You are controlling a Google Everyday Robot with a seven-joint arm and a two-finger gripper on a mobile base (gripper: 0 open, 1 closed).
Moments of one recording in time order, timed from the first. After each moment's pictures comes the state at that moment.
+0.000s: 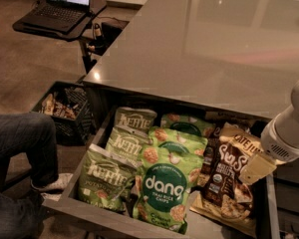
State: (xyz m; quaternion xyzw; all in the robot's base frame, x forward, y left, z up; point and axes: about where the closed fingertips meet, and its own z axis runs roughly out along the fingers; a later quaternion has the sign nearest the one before) arm 0.428 -0.289 0.741 -0.42 0.90 -0.01 0.11
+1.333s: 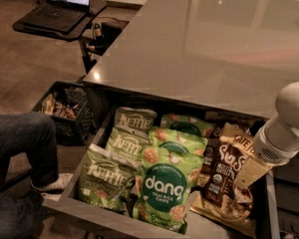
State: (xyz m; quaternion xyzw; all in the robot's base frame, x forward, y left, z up) arm 0.436 -0.290 0.705 -0.41 0.91 -0.01 0.08
